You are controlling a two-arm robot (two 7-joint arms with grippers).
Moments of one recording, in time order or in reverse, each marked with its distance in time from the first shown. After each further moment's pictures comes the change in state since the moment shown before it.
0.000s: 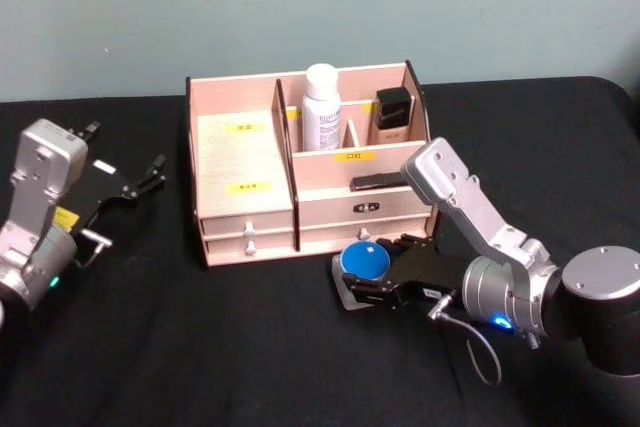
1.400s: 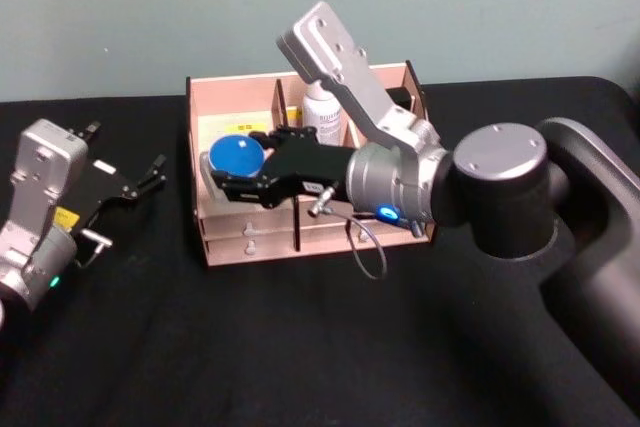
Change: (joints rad) left arm 0.000 0.000 0.000 0.000 0.000 0.000 0.000; right arm 0.298 -0.186 -0.136 0.071 0.031 0.024 0.018
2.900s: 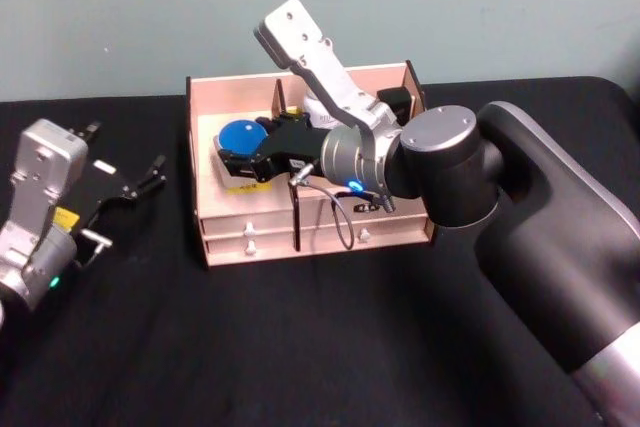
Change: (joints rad) left arm 0.000 0.000 0.000 0.000 0.000 0.000 0.000; right arm 0.117 -0.155 0.019 0.323 -0.119 -0.053 -0.037
